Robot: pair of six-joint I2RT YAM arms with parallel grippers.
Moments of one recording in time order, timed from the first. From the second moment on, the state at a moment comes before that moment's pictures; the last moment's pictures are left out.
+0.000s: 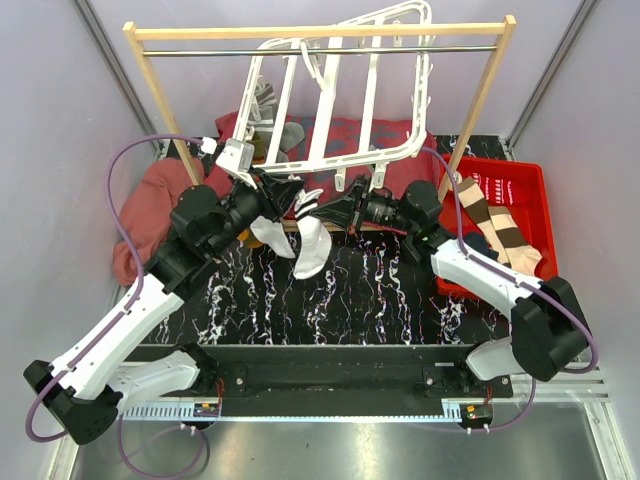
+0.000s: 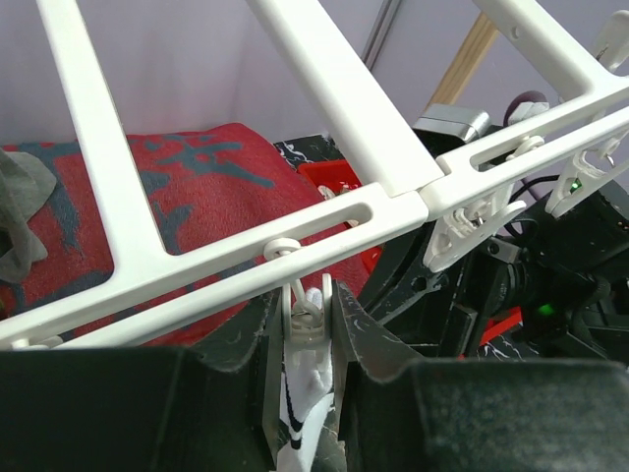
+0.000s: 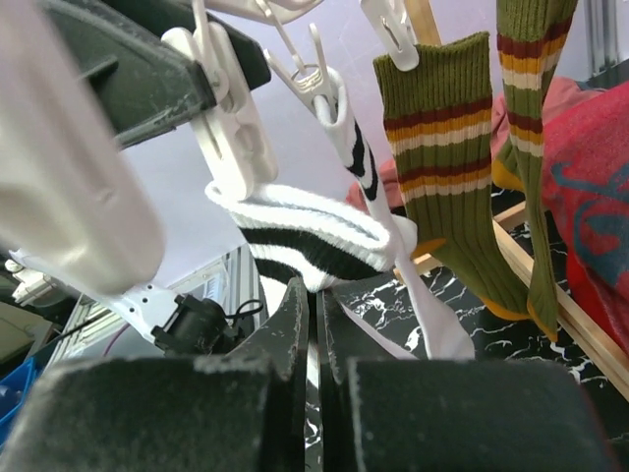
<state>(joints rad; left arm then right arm) -0.67 0.99 1.10 -0.05 0.05 -0.33 0.60 1.40 0.92 0.70 -0.72 0.61</state>
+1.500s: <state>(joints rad) -0.66 1.00 1.10 -0.06 0.01 -0.29 0.60 1.40 0.96 0.74 -0.81 0.66</state>
